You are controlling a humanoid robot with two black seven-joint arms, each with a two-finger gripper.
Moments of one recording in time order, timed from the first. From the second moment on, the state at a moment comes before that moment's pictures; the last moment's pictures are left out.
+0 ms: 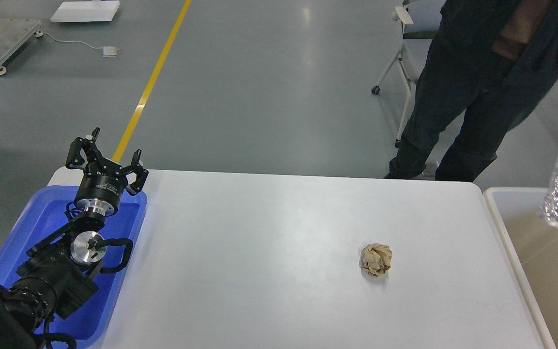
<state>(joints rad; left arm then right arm) -0.72 0.21 -0.76 -0.21 -0.11 -0.59 -0.58 1.01 -0.89 -0.45 0.45 -0.78 0.02 0.38</state>
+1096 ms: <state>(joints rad) -0.72 0.21 -0.75 -0.21 -0.11 -0.59 -0.58 0.67 -0.61 -0.18 0.24 -0.21 -0.05 0.11</state>
